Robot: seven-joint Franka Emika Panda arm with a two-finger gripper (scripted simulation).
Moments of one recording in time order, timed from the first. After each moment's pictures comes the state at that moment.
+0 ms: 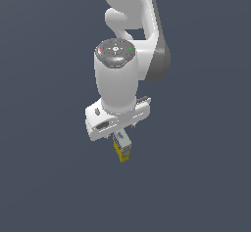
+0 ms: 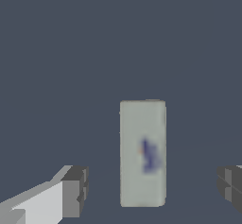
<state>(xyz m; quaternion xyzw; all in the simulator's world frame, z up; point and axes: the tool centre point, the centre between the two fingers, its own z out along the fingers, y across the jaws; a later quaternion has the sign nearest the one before) 0.091 -0.017 0.208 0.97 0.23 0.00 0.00</state>
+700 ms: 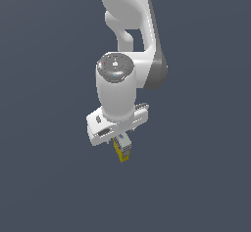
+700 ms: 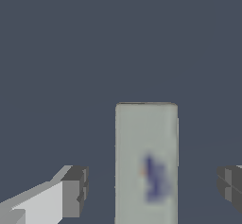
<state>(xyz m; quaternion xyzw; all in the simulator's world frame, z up) 0.095 -0.019 0.182 0.97 0.24 0.00 0.00</state>
